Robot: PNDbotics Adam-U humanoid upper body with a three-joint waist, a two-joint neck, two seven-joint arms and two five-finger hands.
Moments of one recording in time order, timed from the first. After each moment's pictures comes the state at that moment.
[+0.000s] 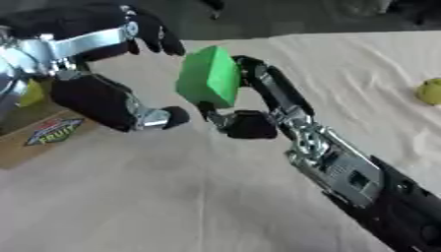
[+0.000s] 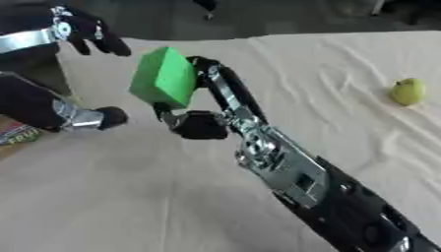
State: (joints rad) left arm -0.94 0.71 -0.50 -1.99 -0.47 0.41 -0.70; right arm -0.71 -0.38 0.62 -1.78 -0.06 0.35 -0.31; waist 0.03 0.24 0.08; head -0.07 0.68
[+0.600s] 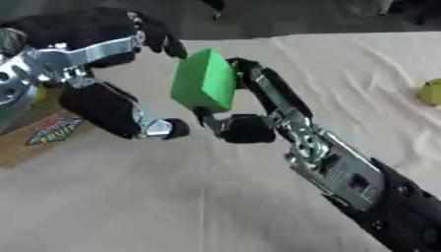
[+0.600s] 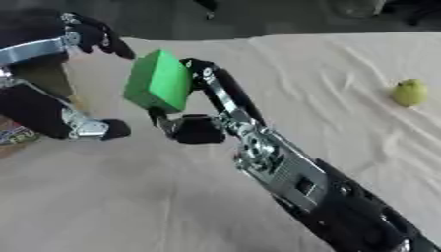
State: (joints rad) left arm -0.94 0.70 -0.51 -1.99 -0.56 0.41 -0.73; right arm -0.71 -0.38 0.63 -1.81 -0.03 0.37 -0.29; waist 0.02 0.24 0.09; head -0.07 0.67
